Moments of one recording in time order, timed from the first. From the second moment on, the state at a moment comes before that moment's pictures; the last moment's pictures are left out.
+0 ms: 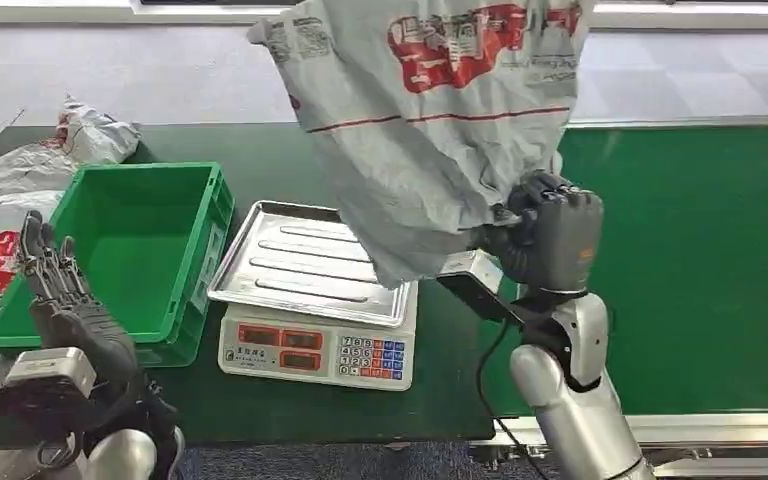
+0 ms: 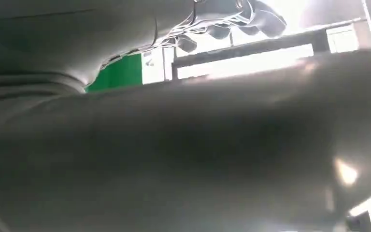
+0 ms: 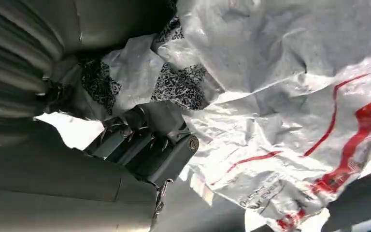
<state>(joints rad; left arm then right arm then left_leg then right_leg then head) 0.01 -0.12 -0.19 -1.77 -0.21 0.54 -0.37 -0.33 0.03 0.28 -1.52 0.86 -0.50 -0.20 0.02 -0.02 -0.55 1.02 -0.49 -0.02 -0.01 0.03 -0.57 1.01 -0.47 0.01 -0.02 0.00</state>
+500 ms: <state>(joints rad) -0.04 -0.12 -0.21 -1.73 -0.18 0.54 -0.38 -0.56 0.16 0.39 -1.03 0.38 -0.11 -0.33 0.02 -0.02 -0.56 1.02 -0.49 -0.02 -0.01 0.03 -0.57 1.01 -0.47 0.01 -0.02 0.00</state>
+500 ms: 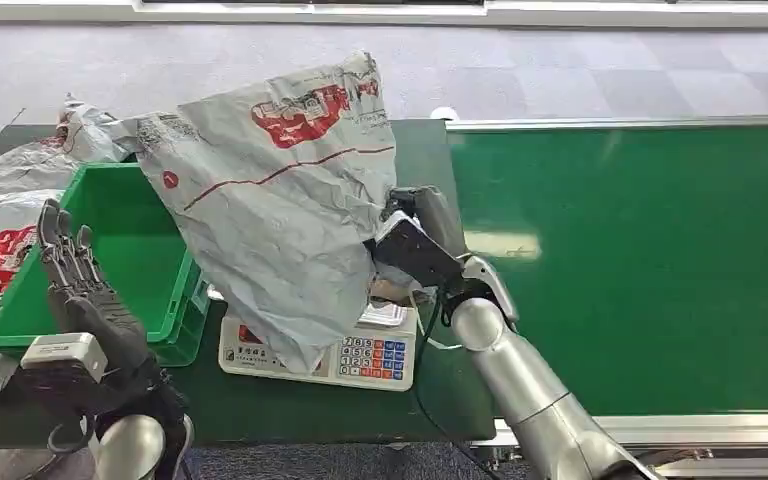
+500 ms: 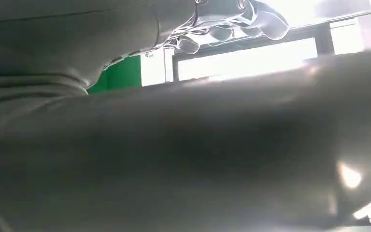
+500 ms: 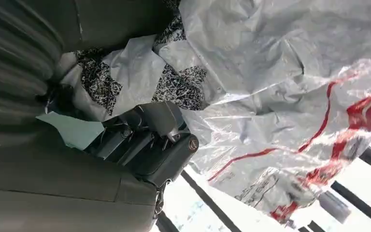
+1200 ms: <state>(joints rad) -0.04 -0.12 -0.20 -1.73 -0.20 0.54 -0.37 -0.63 0.17 0.43 -0.83 0.55 -0.24 -0.29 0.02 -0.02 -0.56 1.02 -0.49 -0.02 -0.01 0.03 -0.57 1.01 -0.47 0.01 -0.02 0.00</state>
